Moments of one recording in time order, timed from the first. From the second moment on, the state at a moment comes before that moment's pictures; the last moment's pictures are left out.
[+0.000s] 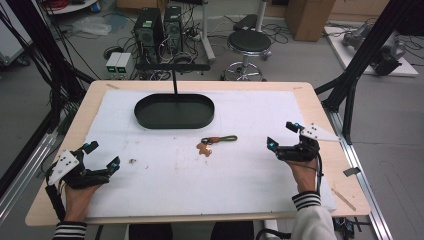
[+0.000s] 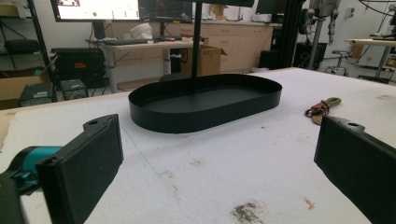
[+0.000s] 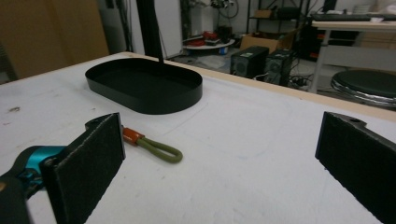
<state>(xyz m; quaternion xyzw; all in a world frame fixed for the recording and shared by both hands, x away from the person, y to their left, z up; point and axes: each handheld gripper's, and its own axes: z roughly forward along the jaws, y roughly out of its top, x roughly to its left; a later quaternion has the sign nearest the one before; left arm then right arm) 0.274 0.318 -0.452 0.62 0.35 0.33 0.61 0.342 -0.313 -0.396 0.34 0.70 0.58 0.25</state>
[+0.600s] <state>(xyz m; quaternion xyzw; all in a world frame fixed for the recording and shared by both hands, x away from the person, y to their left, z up) 0.274 0.319 -0.452 0.62 0.35 0.33 0.62 0.411 -0.269 -0.348 0.27 0.79 0.51 0.19</state>
